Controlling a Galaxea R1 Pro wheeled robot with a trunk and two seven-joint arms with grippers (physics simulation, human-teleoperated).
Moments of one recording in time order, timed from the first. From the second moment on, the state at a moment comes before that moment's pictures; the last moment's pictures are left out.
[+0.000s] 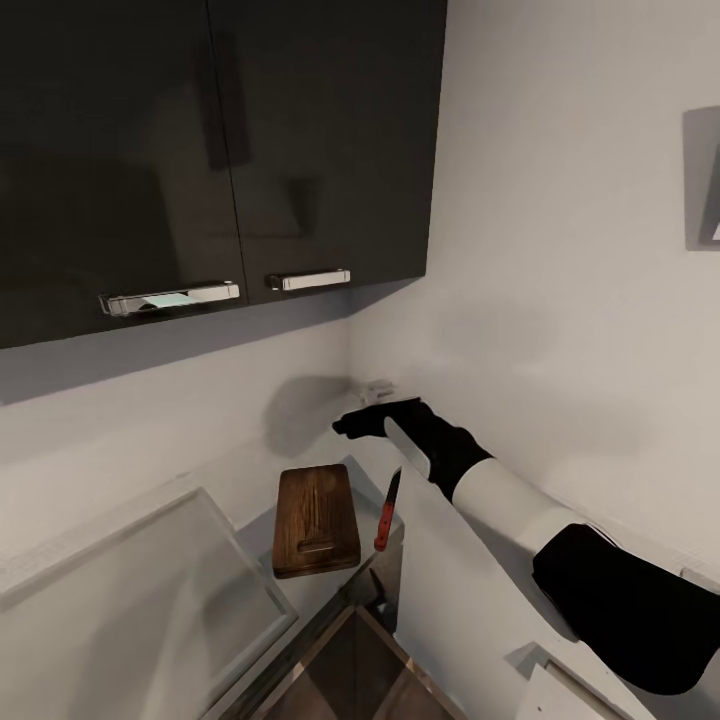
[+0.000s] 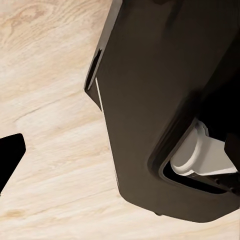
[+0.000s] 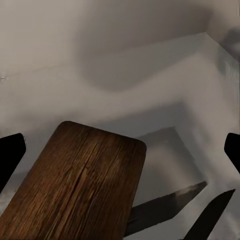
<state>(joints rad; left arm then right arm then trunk) 0.00 0.08 0.22 0.07 0.18 0.01 -0.09 -1.17 0.17 0.62 -0.53 -0.49 0.53 0.05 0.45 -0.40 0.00</state>
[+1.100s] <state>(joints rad) 0.00 0.05 0.22 0.07 0.18 -0.04 -0.09 -1.07 0.17 0.71 -0.53 -0.49 0.56 0.05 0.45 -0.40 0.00</state>
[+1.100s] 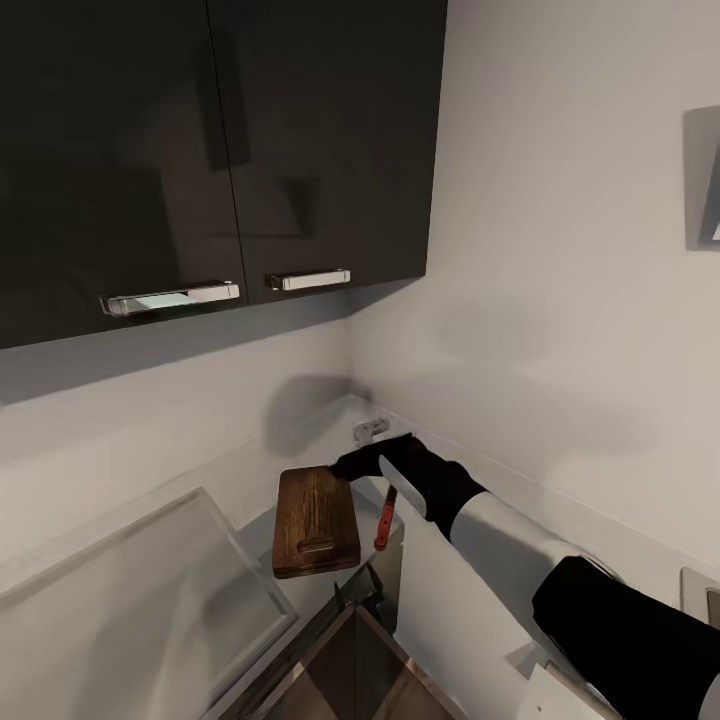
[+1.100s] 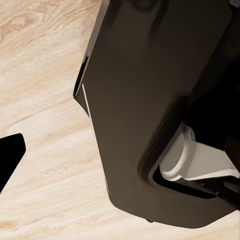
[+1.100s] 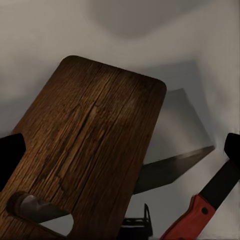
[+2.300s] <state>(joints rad) 0.00 0.04 0.22 0.07 0.17 -0.07 -0.09 -1.01 0.17 0.70 -0.45 -0.73 0.46 -0.16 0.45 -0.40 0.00</state>
